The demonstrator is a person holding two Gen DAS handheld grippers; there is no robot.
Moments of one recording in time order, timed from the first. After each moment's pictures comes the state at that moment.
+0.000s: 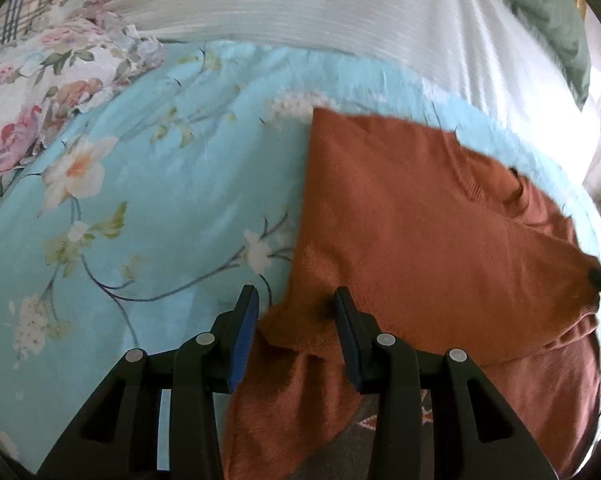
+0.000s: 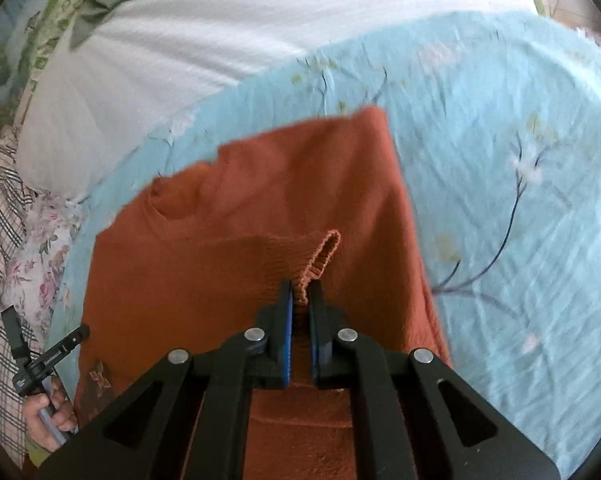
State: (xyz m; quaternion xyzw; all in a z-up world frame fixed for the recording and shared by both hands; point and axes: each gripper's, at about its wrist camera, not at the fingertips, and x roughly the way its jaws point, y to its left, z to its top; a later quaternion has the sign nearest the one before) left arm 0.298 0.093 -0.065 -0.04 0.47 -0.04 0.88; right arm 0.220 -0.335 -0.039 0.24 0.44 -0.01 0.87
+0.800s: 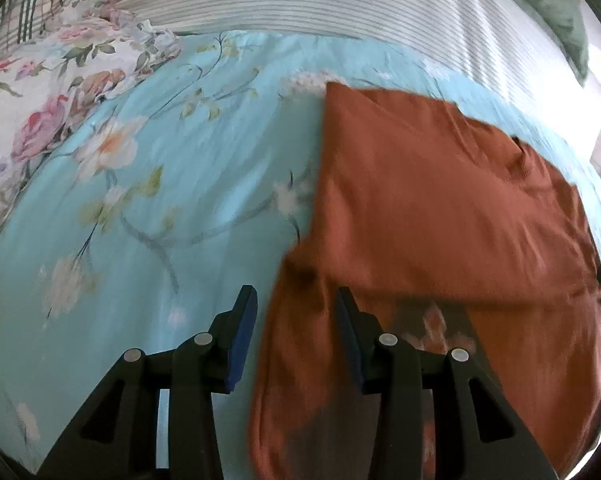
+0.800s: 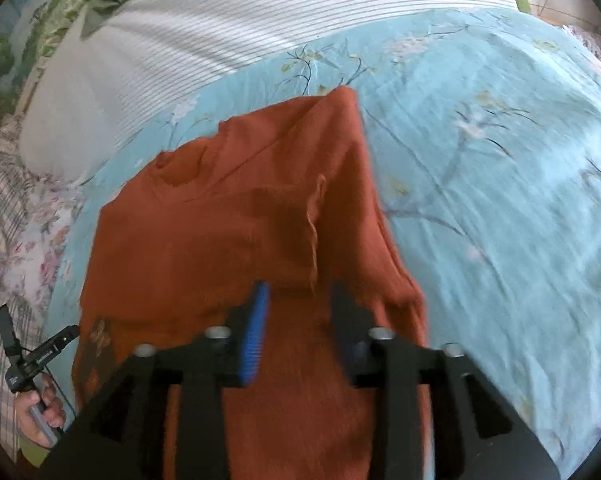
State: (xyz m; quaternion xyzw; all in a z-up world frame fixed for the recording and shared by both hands) left arm 0.250 0.102 -0.059 -0.01 0.49 -0.03 0.87; right arm 0.151 -0.341 -0.020 0.23 0.45 -0.01 0.86
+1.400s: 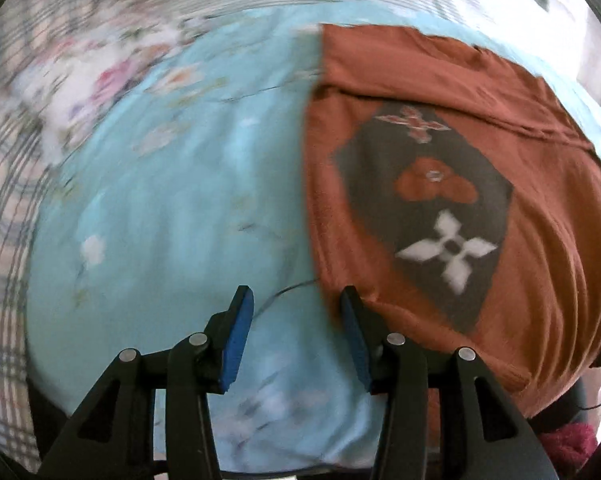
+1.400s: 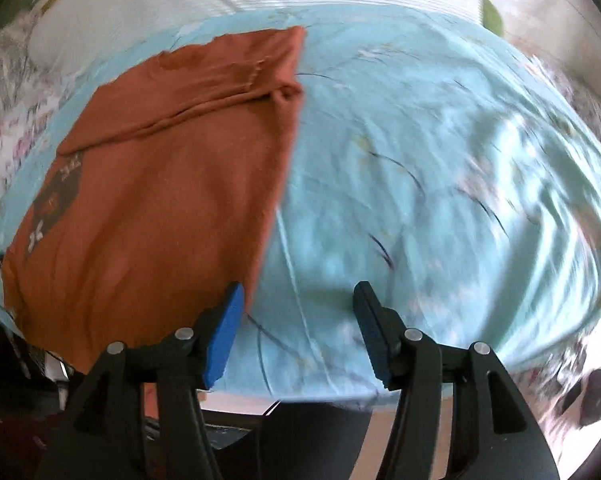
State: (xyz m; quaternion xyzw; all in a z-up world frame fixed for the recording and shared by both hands) left arm 0.073 0.131 -0.056 0.06 0.51 0.00 0.86; right arm -0.035 -0.335 -0.015 0.09 0.51 -0.06 0.85
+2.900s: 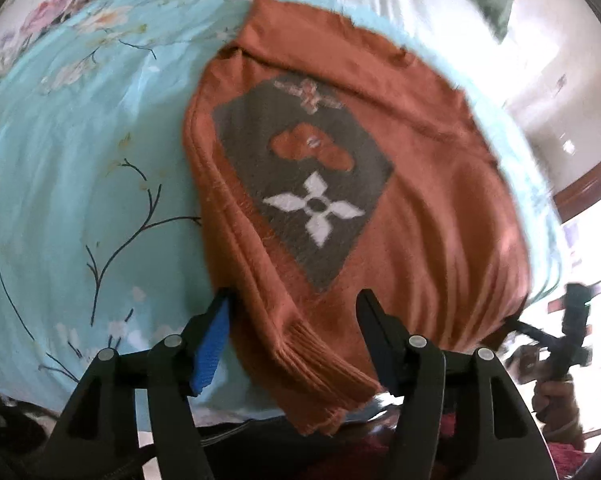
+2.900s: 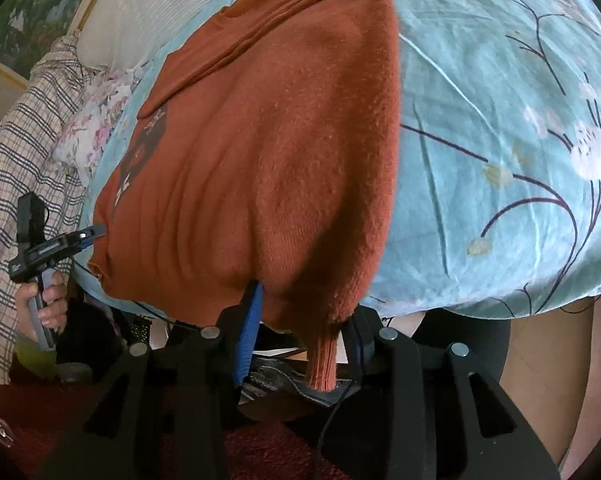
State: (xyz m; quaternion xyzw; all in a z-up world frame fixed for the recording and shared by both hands) left arm 0.060 0.094 -0.056 -0.07 0.57 -0.16 0.81; right arm -0.068 -0.283 -0.076 0.24 0.54 0.11 0.80
